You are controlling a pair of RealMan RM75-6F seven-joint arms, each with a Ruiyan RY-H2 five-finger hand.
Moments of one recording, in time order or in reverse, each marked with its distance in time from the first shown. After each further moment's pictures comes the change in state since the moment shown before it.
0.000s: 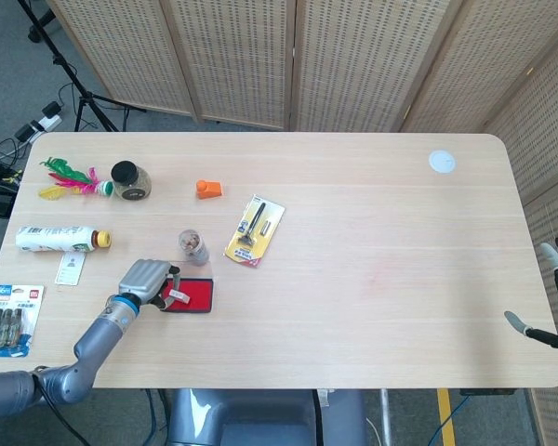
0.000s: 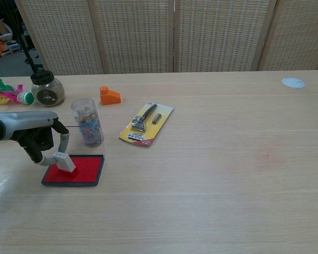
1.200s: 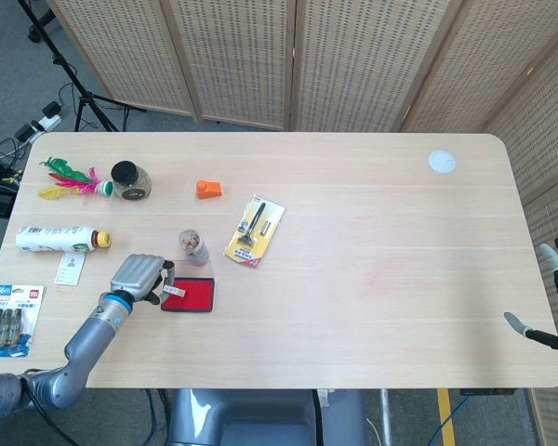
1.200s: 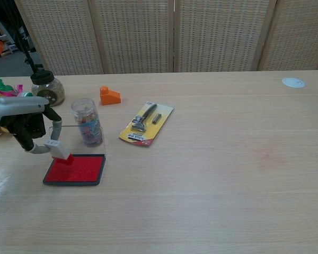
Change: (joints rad) left arm -0.006 0.100 -0.007 -0.126 -0.028 0.064 0.028; right arm -0.004 -0.001 -0.003 0.000 -0.008 0.009 -0.001
